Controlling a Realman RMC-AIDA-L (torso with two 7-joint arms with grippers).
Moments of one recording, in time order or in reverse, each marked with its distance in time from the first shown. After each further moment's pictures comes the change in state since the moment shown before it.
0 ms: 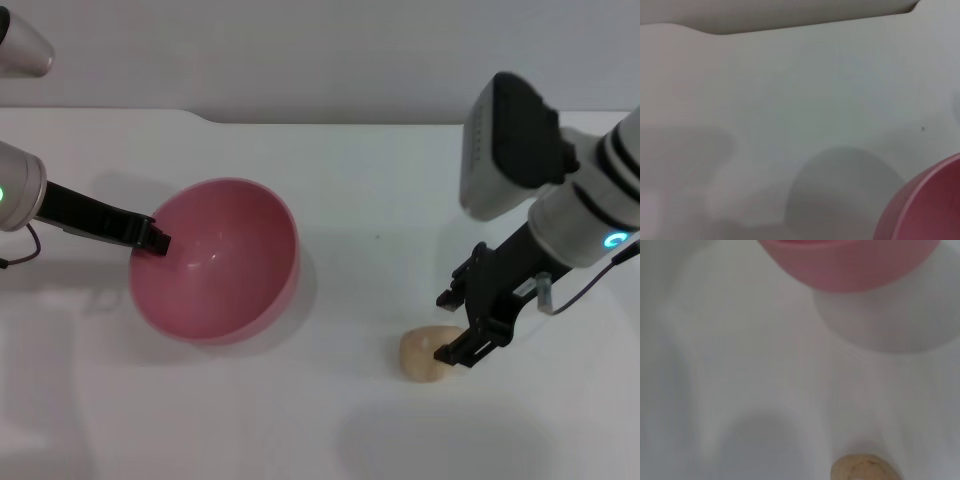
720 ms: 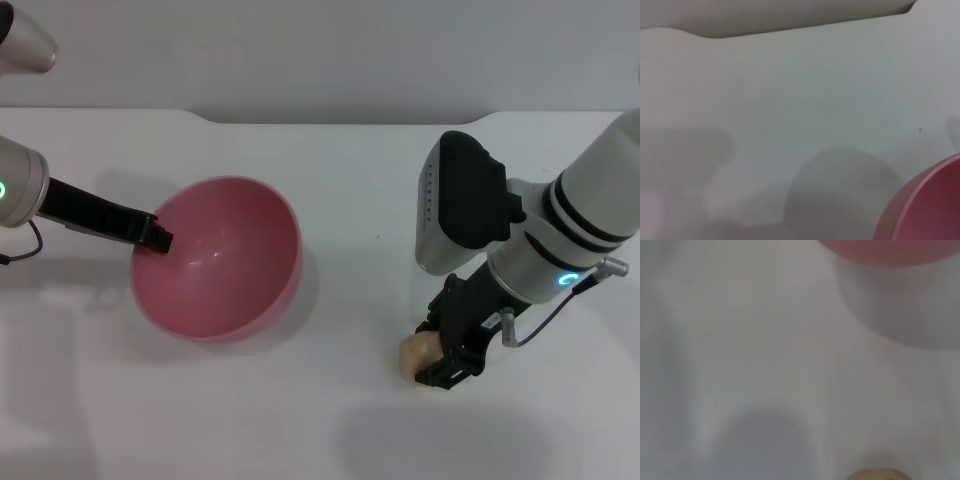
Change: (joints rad) left arm -0.009 0.002 0.002 -0.002 0.001 -0.003 0.002; right arm 0.005 0.004 -0.198 0.101 0.053 0.166 0.022
